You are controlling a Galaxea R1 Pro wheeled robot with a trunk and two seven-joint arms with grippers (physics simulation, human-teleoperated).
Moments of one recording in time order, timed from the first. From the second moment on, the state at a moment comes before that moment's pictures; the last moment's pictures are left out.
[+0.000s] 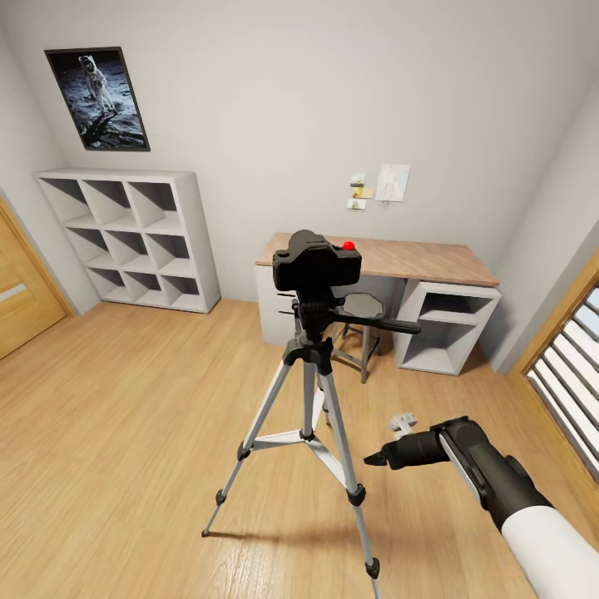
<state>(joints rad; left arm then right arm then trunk) -0.27 0.06 -0.48 -0.01 1.12 -0.04 0.14 -0.65 -0.22 0.18 -0.90 0.05 0.82 0.80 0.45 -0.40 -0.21</state>
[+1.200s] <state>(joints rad) -0.27 0.06 -0.48 0.00 1.13 -0.04 0.14 -0.65 -0.24 0.18 -0.12 0.07 0.28 0.37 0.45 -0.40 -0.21</state>
